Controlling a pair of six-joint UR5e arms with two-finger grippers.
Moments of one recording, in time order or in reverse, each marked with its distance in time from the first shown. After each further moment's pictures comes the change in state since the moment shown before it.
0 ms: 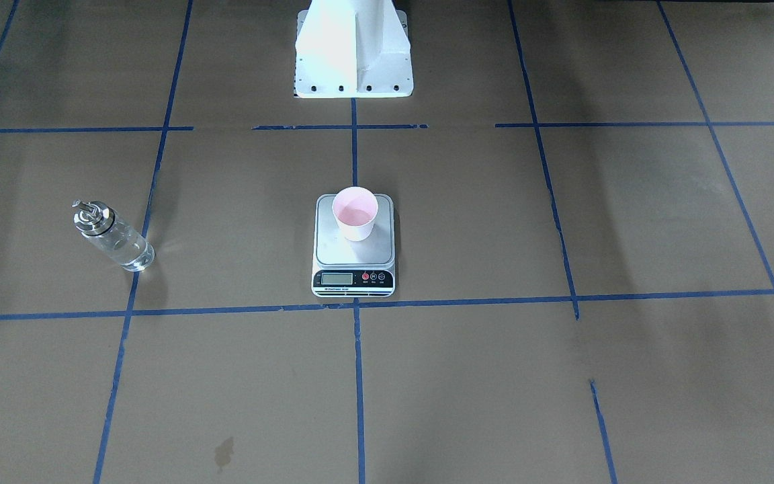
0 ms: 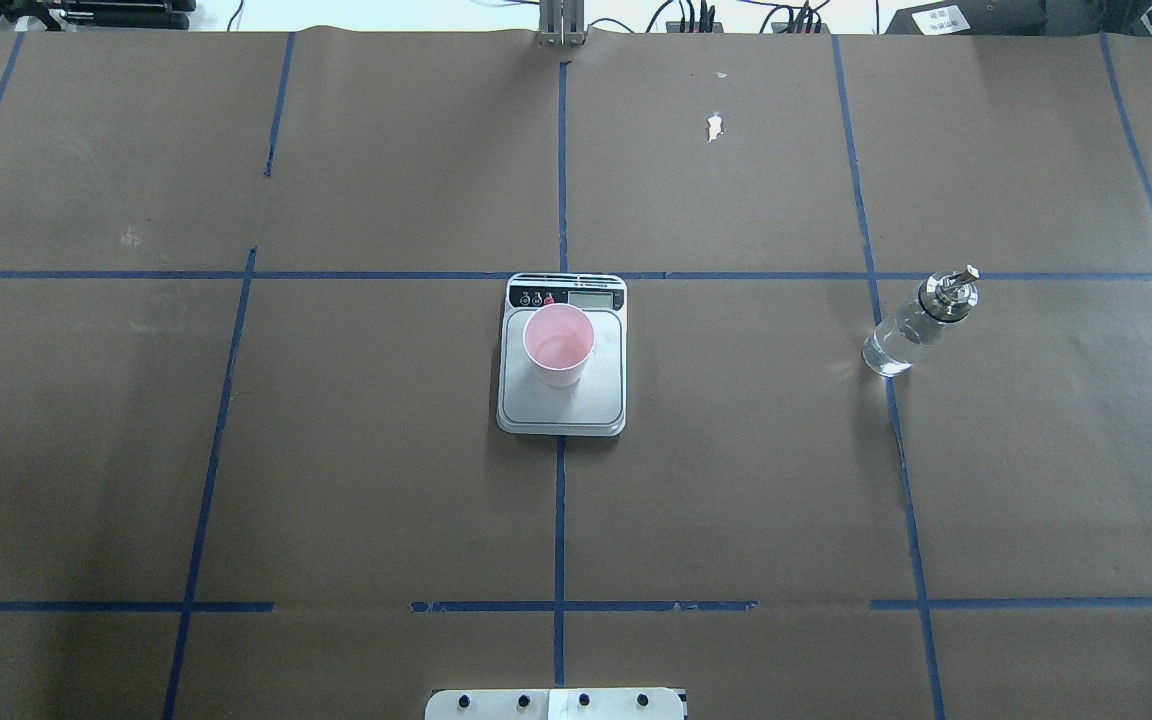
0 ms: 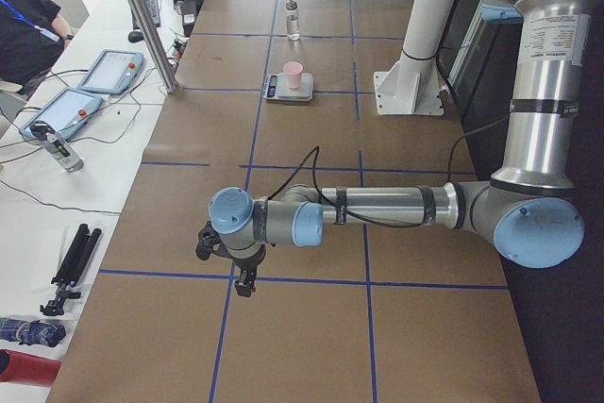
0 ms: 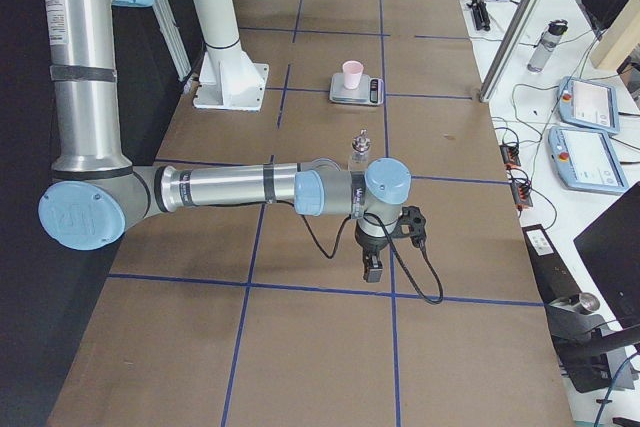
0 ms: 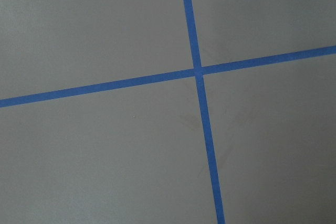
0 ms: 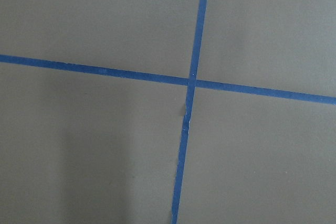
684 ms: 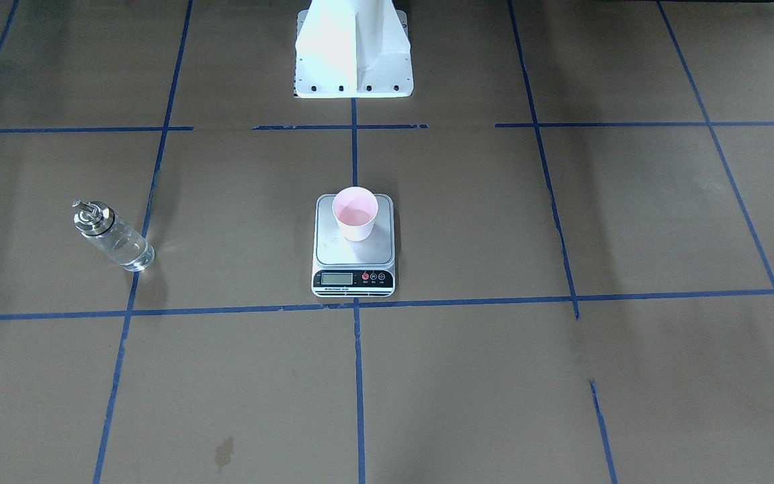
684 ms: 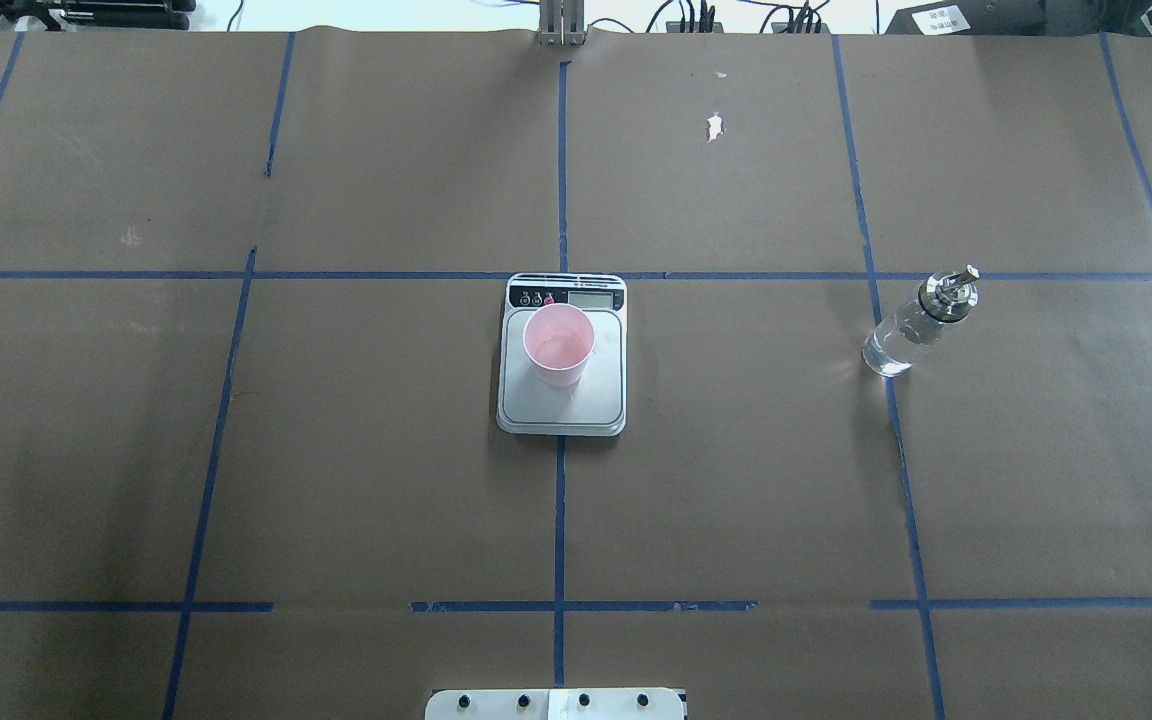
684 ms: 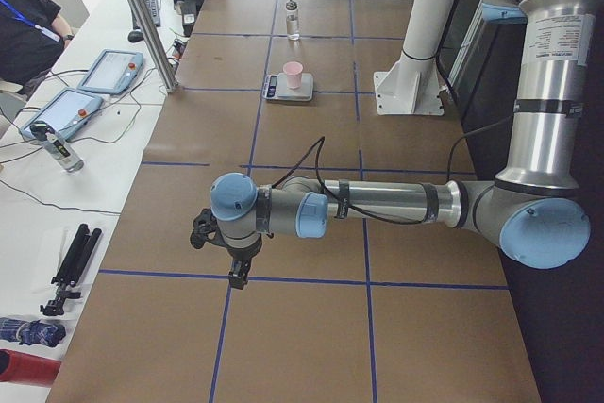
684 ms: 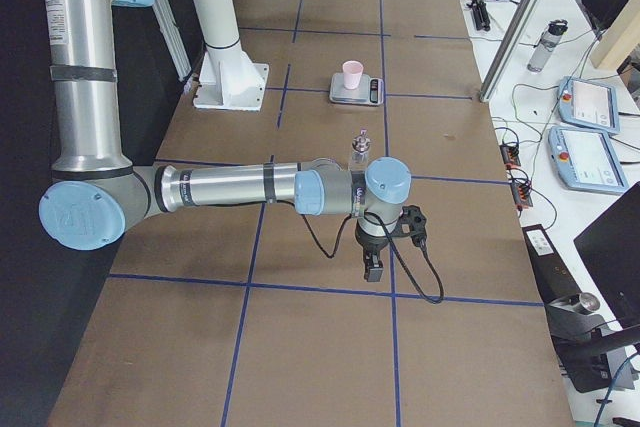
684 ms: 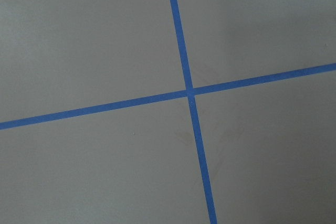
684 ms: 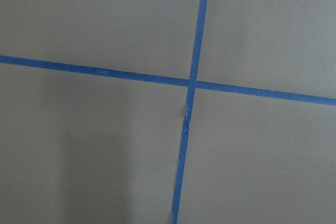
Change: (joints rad) left arm -0.042 0.002 -0.053 -0.006 0.005 0.002; right arm 0.000 0.002 0.001 0.000 -0.001 0.000
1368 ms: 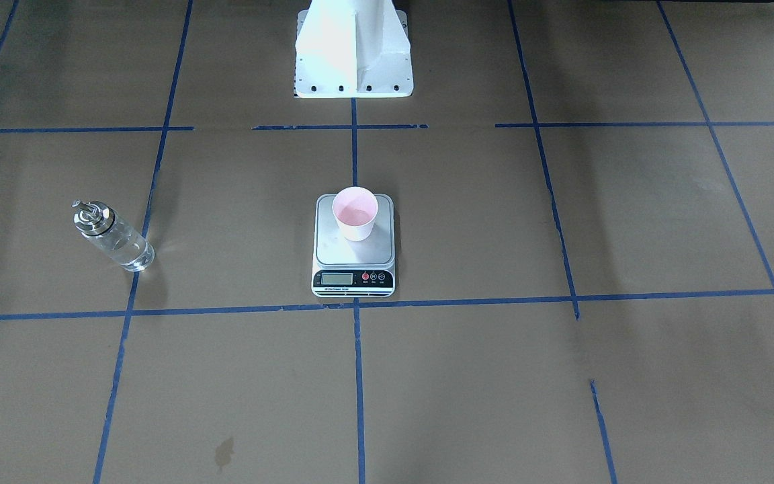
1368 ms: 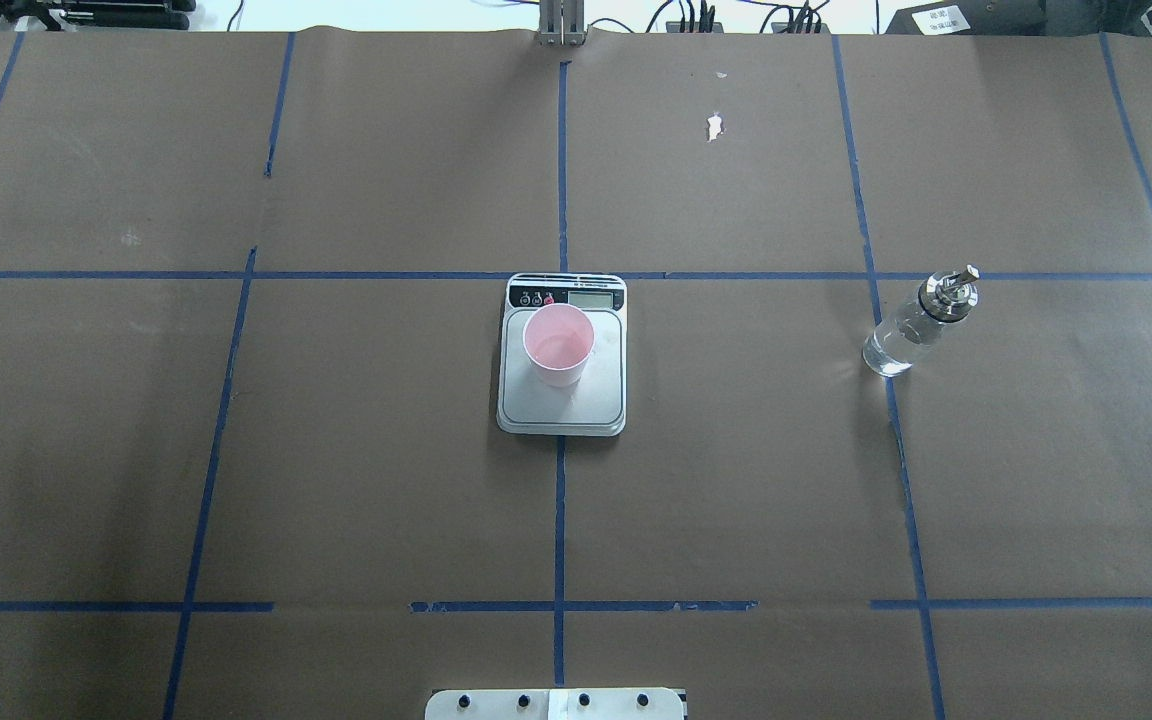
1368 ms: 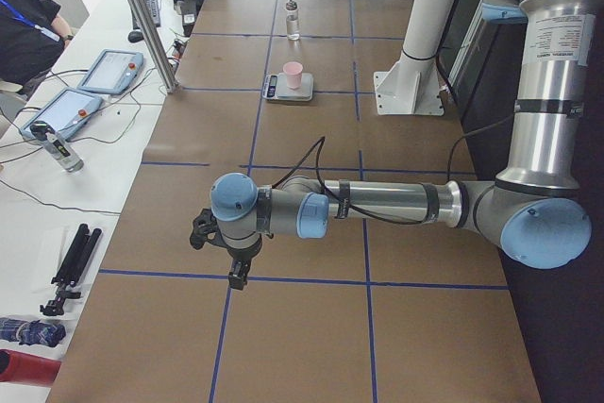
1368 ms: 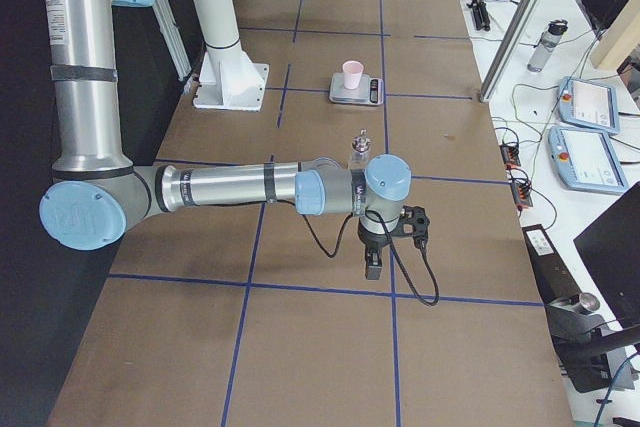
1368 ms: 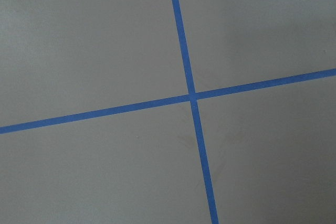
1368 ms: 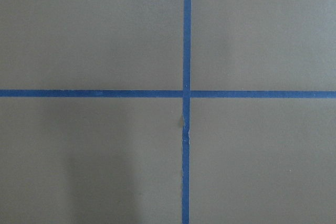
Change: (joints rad) left arm -0.003 0.001 -0.001 -0.002 0.000 -0.001; right arm 0.000 -0.001 -0.001 0.052 -0.001 0.161
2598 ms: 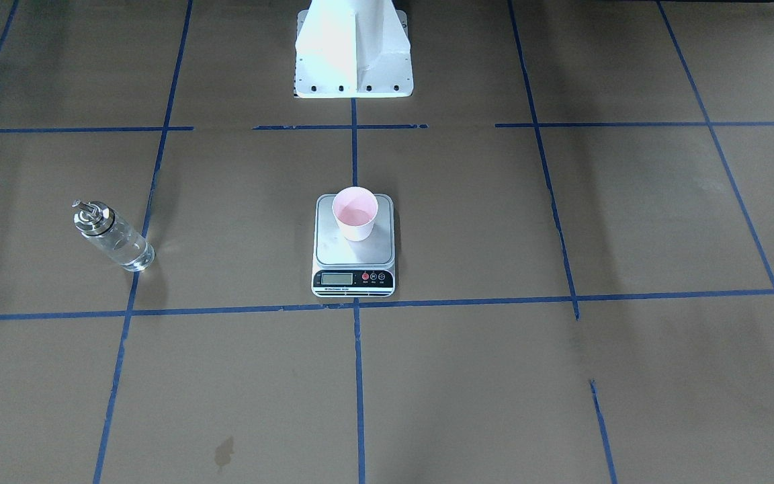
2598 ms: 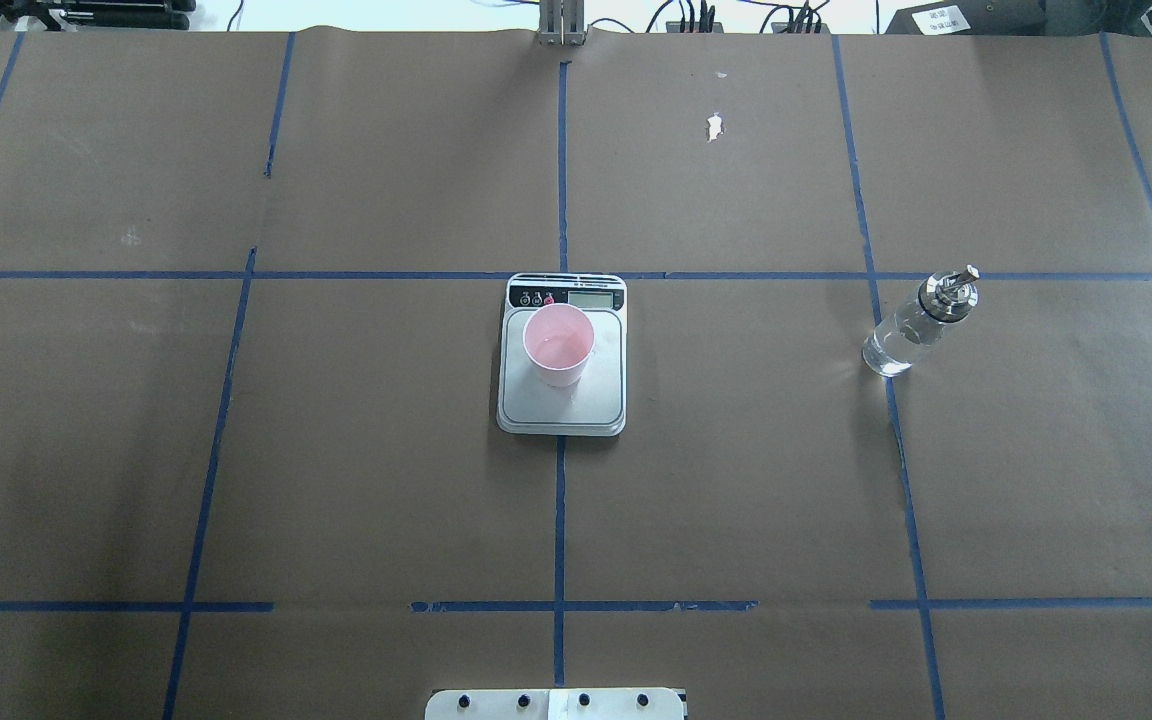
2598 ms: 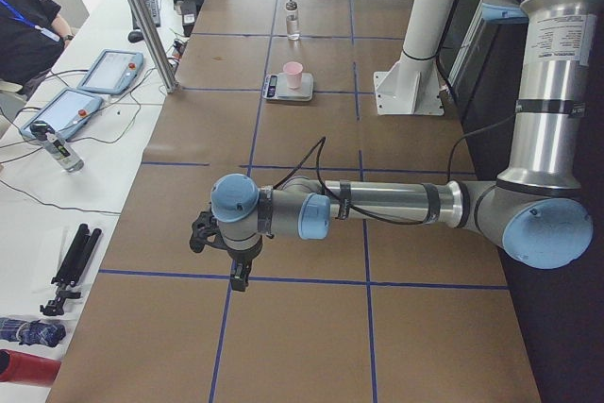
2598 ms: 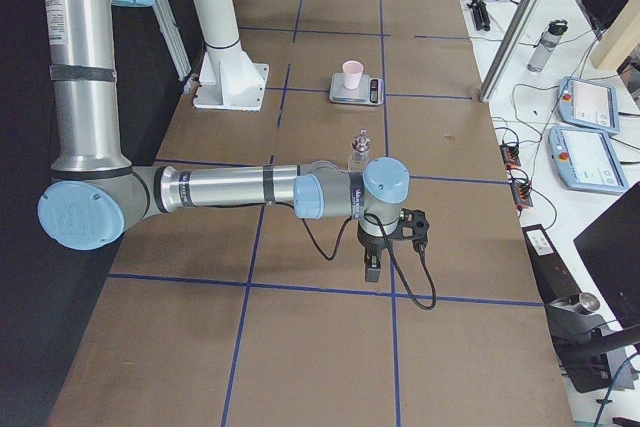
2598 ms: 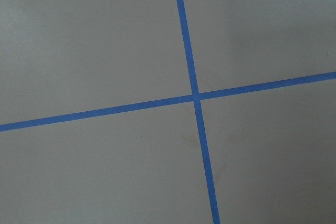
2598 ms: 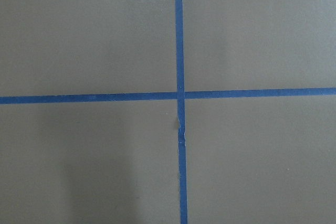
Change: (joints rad) left arm -0.010 0.002 -0.002 0.001 0.001 -0.083; right arm 0.000 -0.004 -0.010 0.017 -0.004 0.033
